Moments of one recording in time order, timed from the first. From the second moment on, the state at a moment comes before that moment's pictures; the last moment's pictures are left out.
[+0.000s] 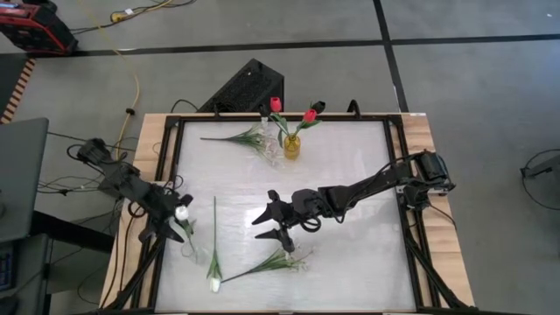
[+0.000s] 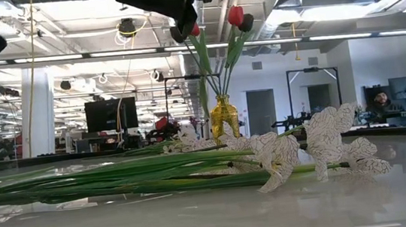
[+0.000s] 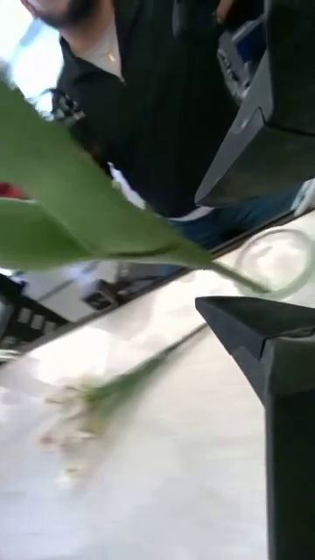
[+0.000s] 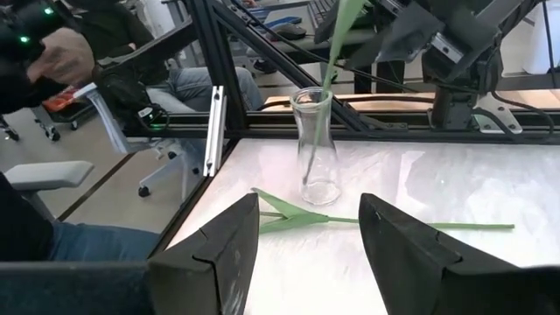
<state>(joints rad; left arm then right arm) -0.61 0.21 0.36 -0.40 0.11 -0.59 0.21 1.84 1.18 0.45 -0.10 0.15</state>
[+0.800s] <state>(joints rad) -0.61 0.43 0.58 -1.03 -0.18 -0.88 0.23 1.84 1.18 0.28 -0.06 0.21</state>
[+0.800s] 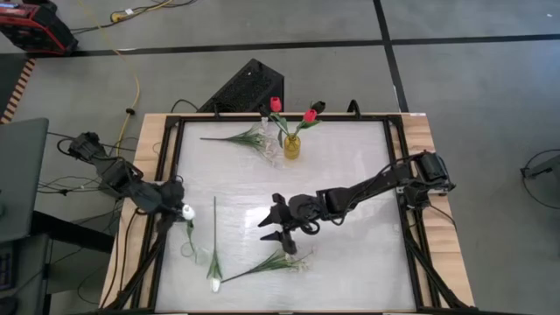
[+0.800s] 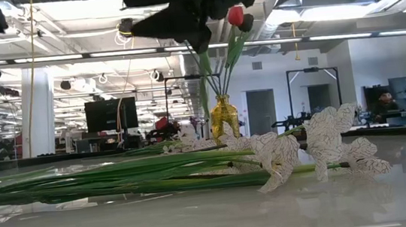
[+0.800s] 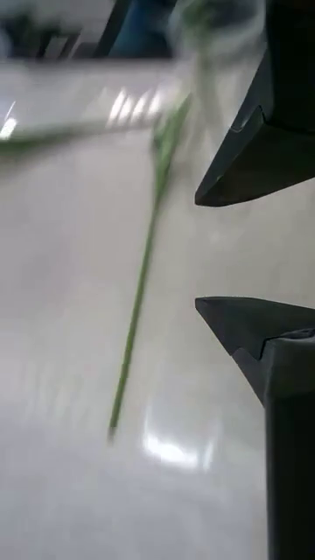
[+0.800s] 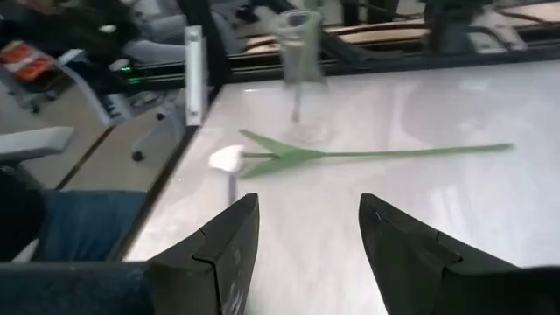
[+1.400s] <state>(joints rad) -0.46 0.46 0.58 -0.96 -0.77 -0.92 0.23 1.84 1.18 0.28 -0.02 0.24</state>
